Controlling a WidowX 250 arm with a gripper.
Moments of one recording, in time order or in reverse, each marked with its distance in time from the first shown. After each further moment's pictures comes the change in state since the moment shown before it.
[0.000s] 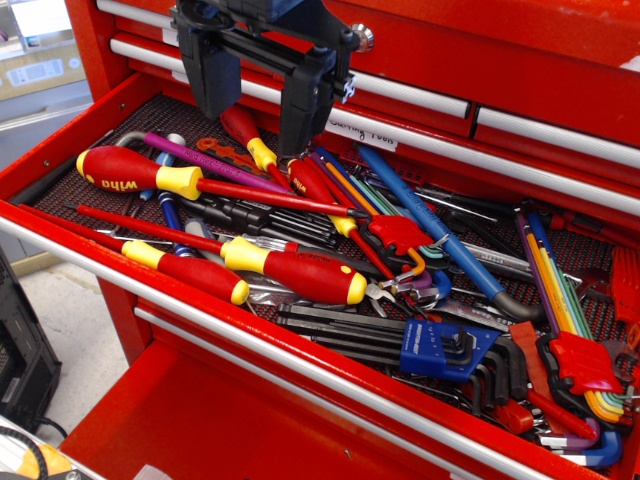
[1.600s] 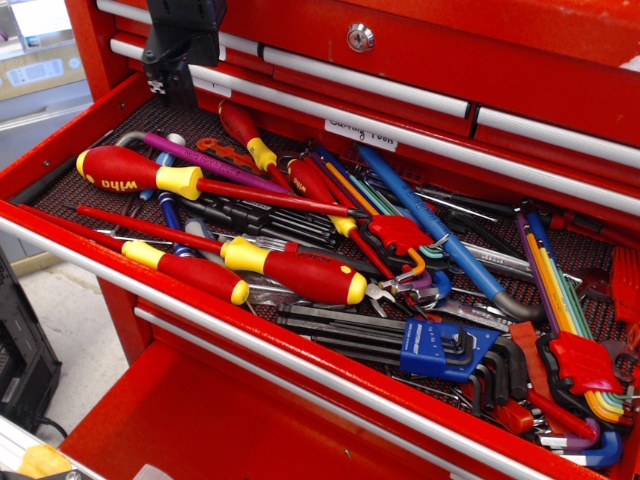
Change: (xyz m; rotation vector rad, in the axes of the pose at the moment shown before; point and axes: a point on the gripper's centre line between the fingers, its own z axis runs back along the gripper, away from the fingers) arm 0.098 0.140 -0.094 0.069 -0.149 -1.293
